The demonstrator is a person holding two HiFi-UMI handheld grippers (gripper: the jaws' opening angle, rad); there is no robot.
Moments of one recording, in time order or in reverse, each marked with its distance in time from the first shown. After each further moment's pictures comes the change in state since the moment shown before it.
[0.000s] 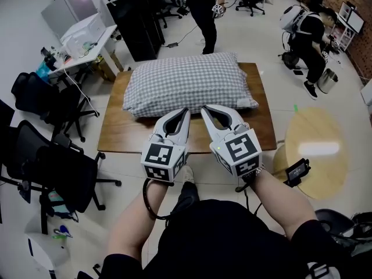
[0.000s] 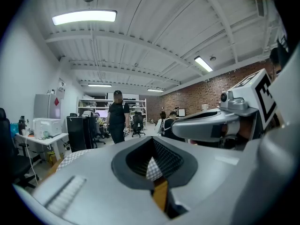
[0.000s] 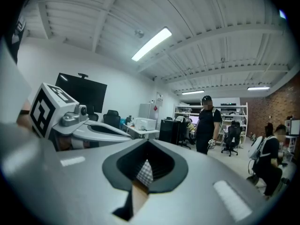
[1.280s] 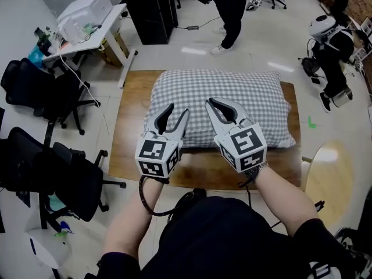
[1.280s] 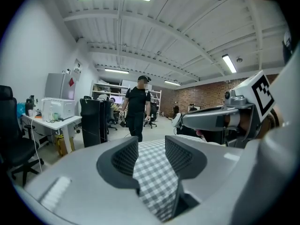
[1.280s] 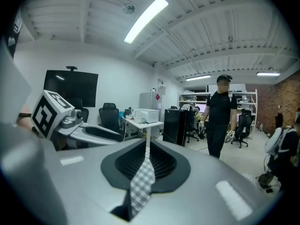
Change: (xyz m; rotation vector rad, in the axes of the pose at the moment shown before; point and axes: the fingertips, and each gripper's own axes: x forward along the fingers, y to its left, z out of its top) left arm 0.115 0.399 -0.077 -0.220 0.125 0.060; right arm 0.407 -0.049 -0.024 0.084 0.179 0.023
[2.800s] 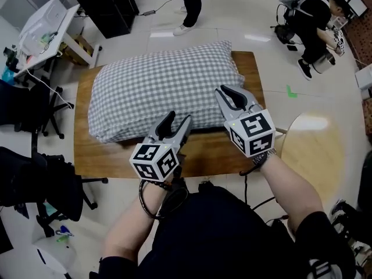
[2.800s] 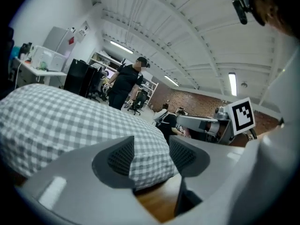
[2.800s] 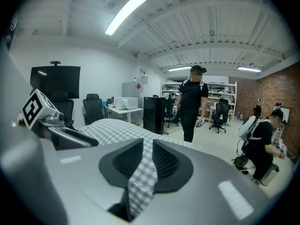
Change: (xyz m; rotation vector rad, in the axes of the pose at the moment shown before) left arm 0.136 -0.155 -0.085 -0.375 0.127 -0.158; right arm -0.101 -0.214 -0.102 0.099 0.155 -0.156
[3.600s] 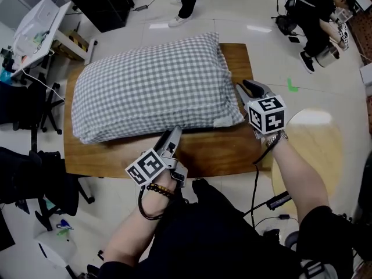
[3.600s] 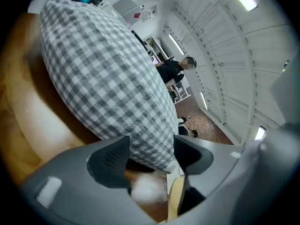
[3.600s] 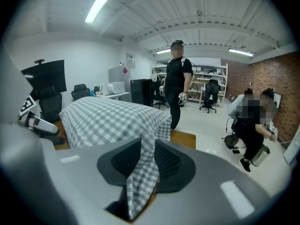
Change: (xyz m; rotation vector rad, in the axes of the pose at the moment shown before) left arm 0.054 0.028 -0.125 -0.622 -0.015 0.118; right arm -0.001 -0.172 -0.152 0.151 0.219 -0.055
